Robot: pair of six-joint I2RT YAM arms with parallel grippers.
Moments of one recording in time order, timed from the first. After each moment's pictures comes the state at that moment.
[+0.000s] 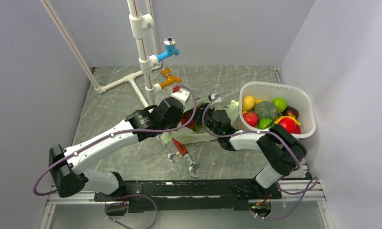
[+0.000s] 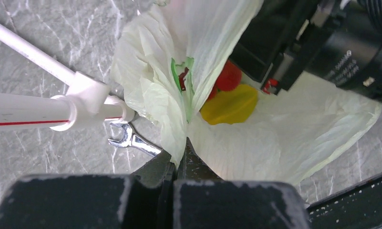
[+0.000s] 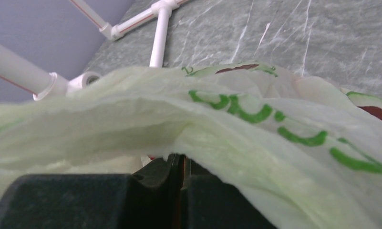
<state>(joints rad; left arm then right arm) -0.96 1.31 1.24 -0.67 -0.41 -0.27 0.71 1.60 0.60 0.91 0.08 0.49</state>
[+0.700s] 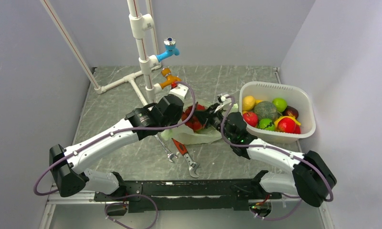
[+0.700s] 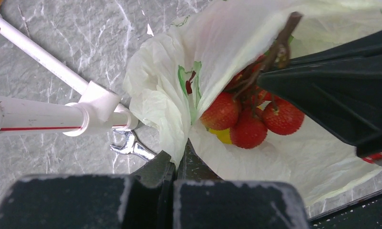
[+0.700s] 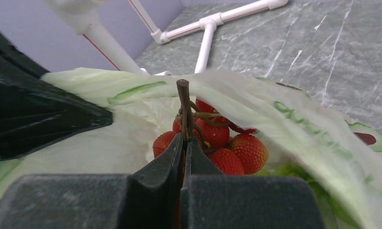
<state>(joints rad) -0.94 1.32 1.28 -0.65 -0.46 -0.30 0.72 1.21 0.53 0.67 -0.04 0.45</state>
